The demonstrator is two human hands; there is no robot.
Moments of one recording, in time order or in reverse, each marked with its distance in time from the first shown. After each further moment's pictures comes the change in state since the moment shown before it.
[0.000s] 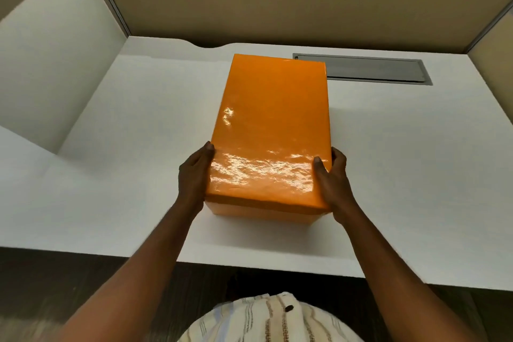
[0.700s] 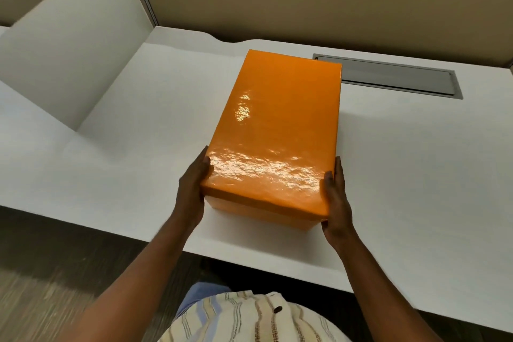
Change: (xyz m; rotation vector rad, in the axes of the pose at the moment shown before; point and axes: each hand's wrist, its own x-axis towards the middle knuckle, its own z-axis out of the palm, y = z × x) left_hand -0.023 -0.035 -0.002 -0.341 -0.097 0.030; right_hand -0.008 0.030 -0.008 0.481 -0.189 0.019
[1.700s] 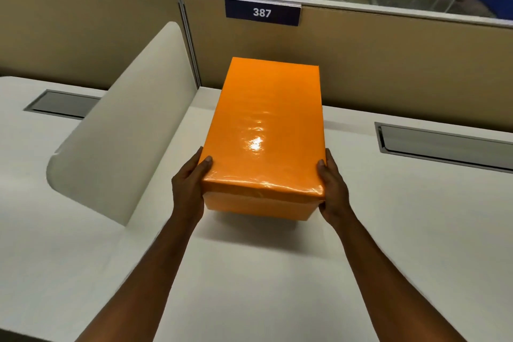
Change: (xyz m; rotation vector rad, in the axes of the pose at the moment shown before) left_hand 0.258 0.160 -0.170 -0.015 0.125 0.190; right_hand 0.210 -0.048 0.289 0.009 -0.059 -0.068
